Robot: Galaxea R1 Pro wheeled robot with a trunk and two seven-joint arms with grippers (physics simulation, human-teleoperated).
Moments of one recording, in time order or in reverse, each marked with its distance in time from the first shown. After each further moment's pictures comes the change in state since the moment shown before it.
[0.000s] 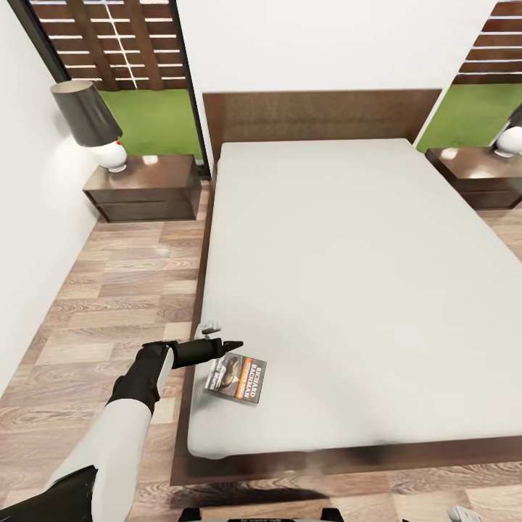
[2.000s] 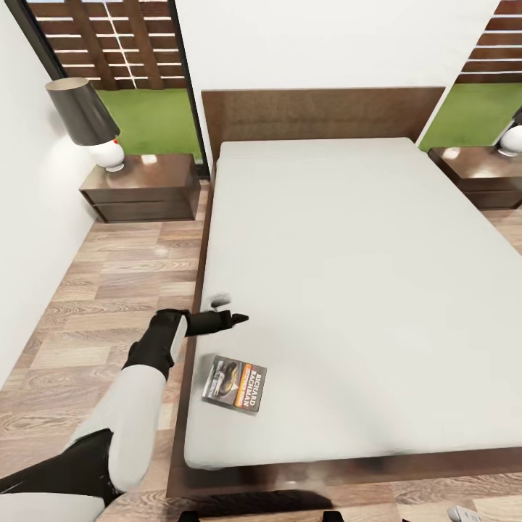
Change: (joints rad) left arm -0.145 -0.055 -0.020 0.006 0.001 0.088 0.191; right arm 0.000 0.000 0.000 0.000 0.000 -0.002 0.001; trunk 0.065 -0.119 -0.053
